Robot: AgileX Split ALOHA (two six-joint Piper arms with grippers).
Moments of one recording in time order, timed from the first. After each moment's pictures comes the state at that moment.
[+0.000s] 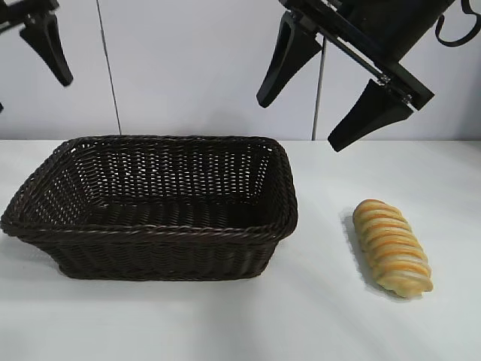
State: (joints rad) left arm -0.03 1.48 -1.63 -0.32 1.24 0.00; right arm 0.26 1.73 -1.37 0.60 1.08 -0.16
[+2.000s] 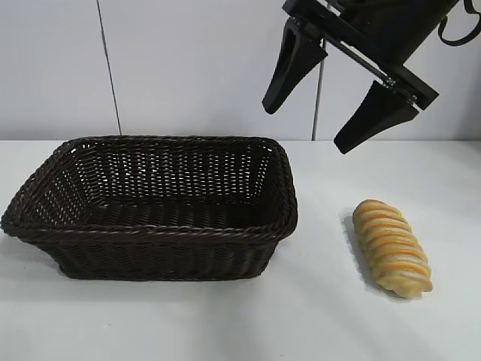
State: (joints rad) left arm -0.03 -0.02 -0.54 0.07 1.29 -0.15; right arm 0.26 1.72 -1.48 0.54 1.16 -0.17
